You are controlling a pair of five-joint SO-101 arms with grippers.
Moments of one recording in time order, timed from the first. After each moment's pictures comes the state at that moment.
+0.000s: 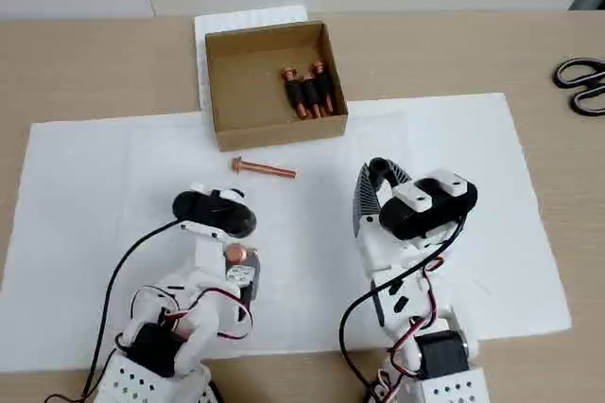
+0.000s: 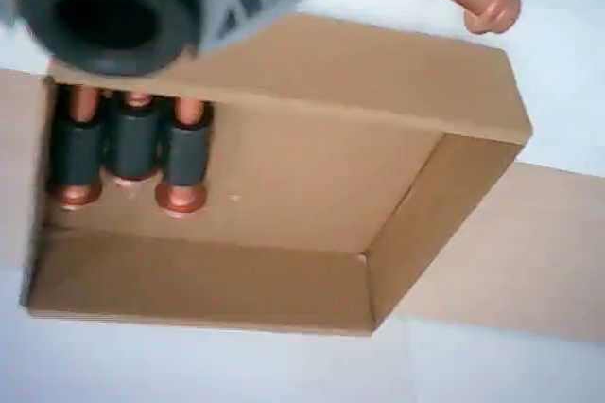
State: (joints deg) left arm 20.7 -90.4 89.1 60.7 17.5; right arm -16.2 -102.9 93.3 24.4 -5.6
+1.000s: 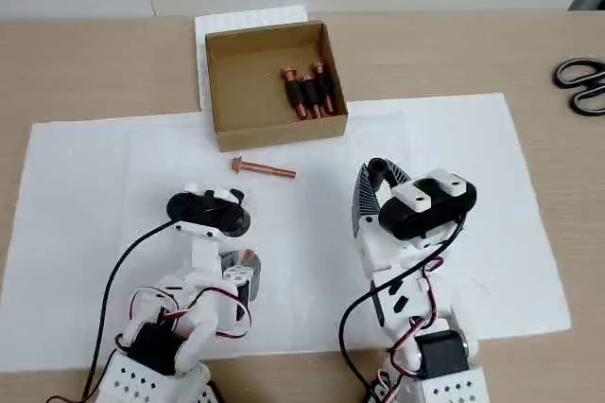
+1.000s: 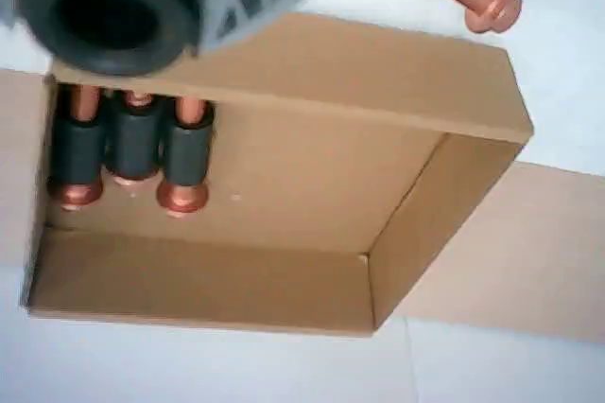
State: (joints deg) left arm 19.0 -90.4 90.8 61.4 18.5; right arm -16.3 -102.9 93.4 24.4 -5.6
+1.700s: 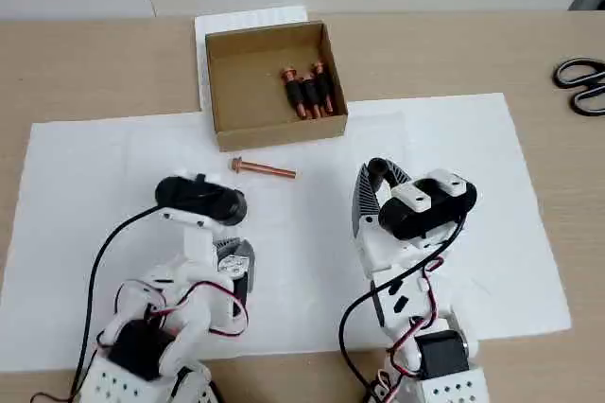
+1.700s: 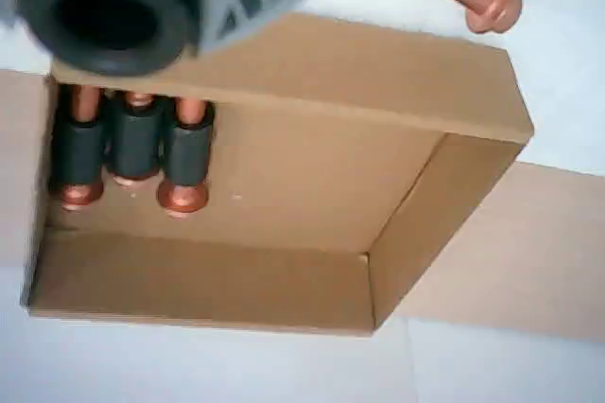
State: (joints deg) left arm 22.2 -83.2 73.7 69.1 19.7; right arm -16.3 -102.9 93.4 24.4 -5.6
